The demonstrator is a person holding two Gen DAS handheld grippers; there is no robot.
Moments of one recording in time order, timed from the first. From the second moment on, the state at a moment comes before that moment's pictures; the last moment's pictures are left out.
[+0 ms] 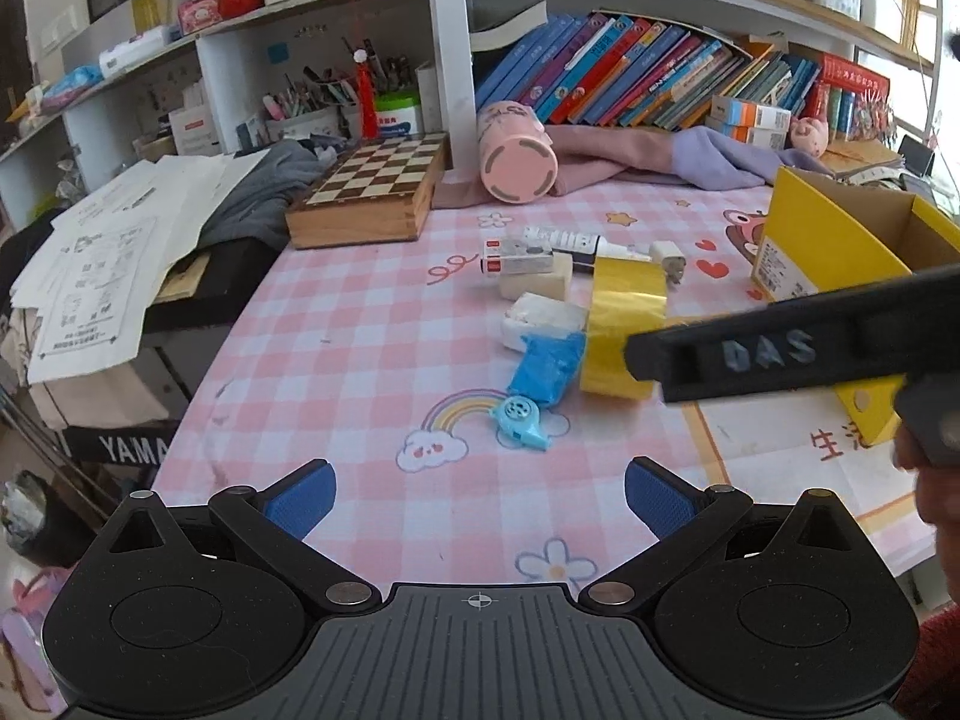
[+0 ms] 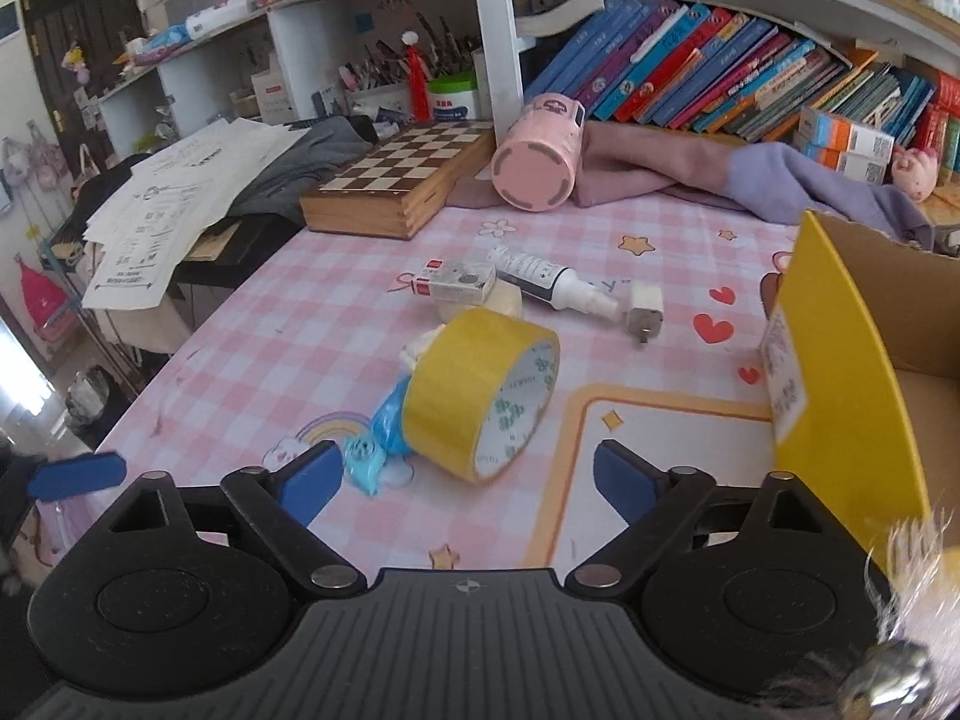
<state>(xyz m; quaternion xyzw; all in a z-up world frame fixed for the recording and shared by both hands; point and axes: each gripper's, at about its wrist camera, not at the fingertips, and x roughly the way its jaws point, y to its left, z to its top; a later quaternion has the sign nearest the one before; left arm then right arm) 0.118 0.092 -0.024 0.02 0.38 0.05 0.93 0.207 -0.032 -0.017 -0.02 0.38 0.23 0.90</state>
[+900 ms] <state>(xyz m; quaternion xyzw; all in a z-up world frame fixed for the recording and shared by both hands) 0.196 0.092 -0.056 0.02 0.41 0.00 0.91 0.265 -0.034 -0.027 -0.08 0.39 0.17 0.90</state>
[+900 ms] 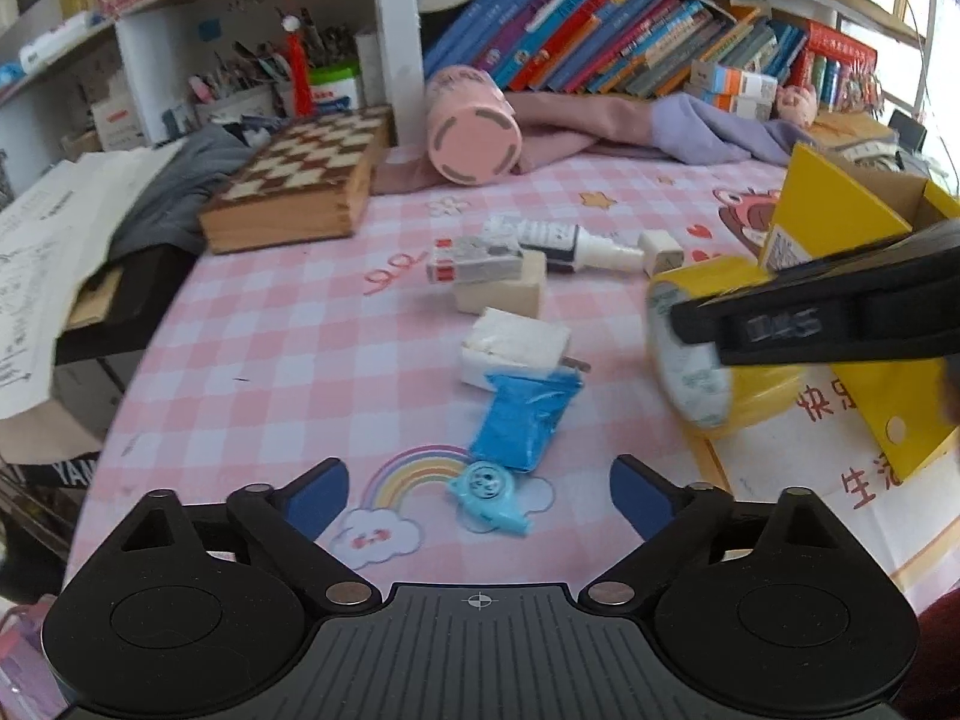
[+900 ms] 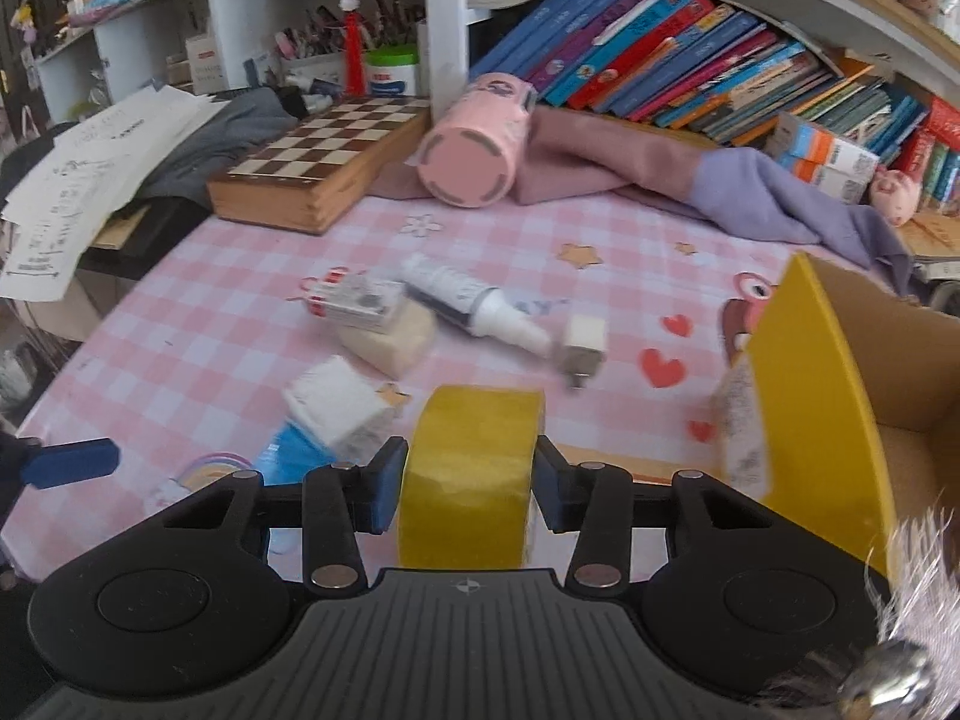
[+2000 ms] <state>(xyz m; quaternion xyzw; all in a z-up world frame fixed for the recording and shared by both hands) 0.185 0.098 -0.028 -0.04 0.38 0.02 0.92 0.251 -0.063 -0.004 -0.07 0.38 0.20 0.90</state>
